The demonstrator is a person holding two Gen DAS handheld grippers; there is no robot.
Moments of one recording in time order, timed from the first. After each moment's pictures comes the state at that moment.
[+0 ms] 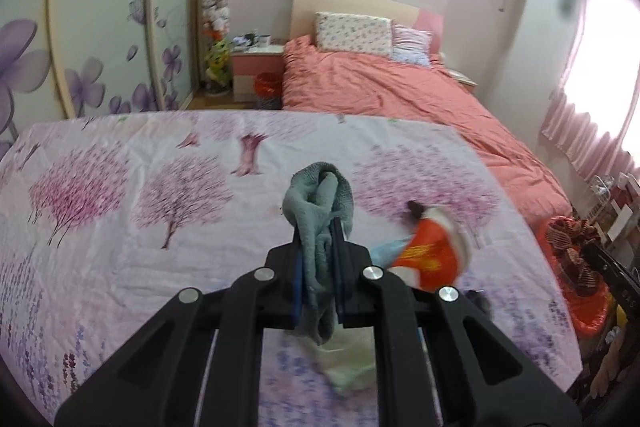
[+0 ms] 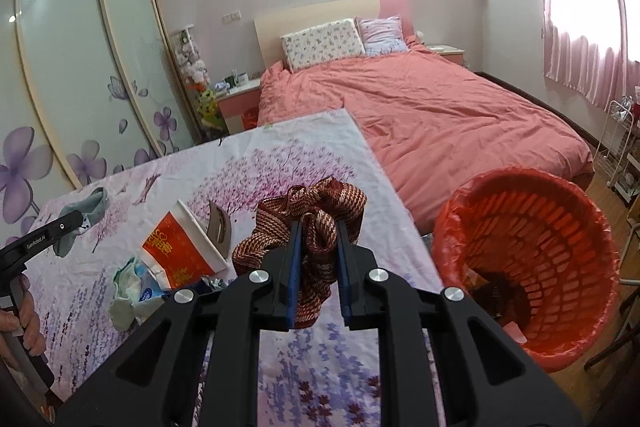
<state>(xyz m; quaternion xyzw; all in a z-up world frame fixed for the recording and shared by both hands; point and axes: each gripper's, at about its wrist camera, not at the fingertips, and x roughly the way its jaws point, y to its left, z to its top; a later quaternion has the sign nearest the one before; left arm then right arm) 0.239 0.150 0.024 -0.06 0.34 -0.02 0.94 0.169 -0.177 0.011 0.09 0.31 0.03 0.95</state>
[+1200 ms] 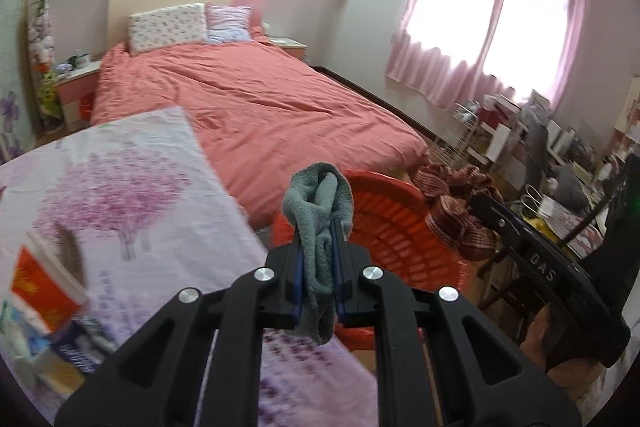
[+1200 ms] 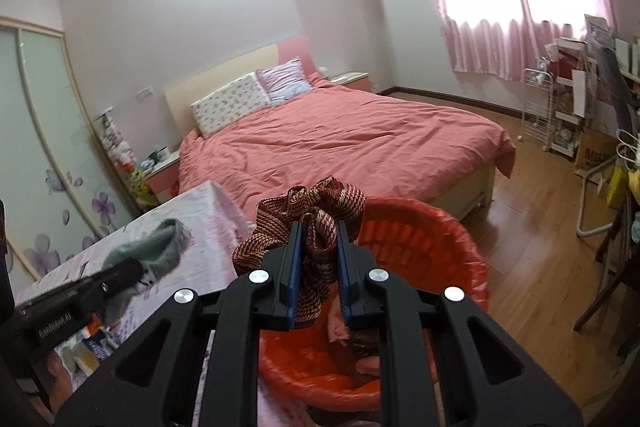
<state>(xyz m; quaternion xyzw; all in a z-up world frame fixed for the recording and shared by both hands) 0.221 -0.166 0.020 -0.01 0.34 -0.31 0.89 0.124 -0.350 0.009 0.18 0.23 -0.11 0.95</state>
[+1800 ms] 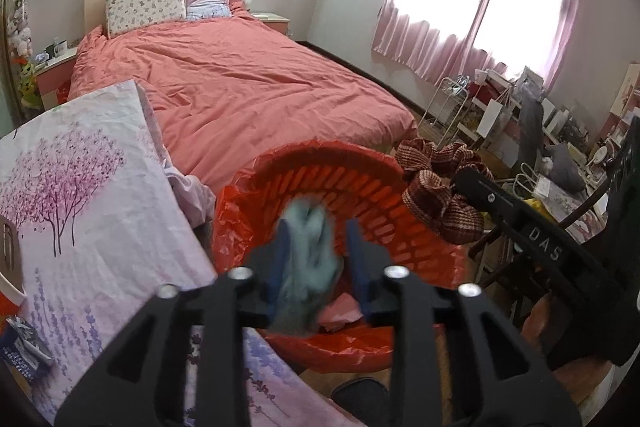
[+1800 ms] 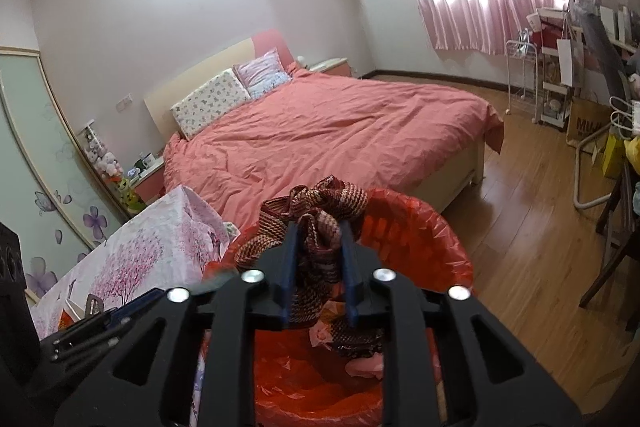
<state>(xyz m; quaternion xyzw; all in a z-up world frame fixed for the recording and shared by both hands) 0.237 -0.226 -0.021 0.01 0.38 -0.32 0.87 0.142 -0.379 -0.013 0.22 0.26 -0.13 0.93</state>
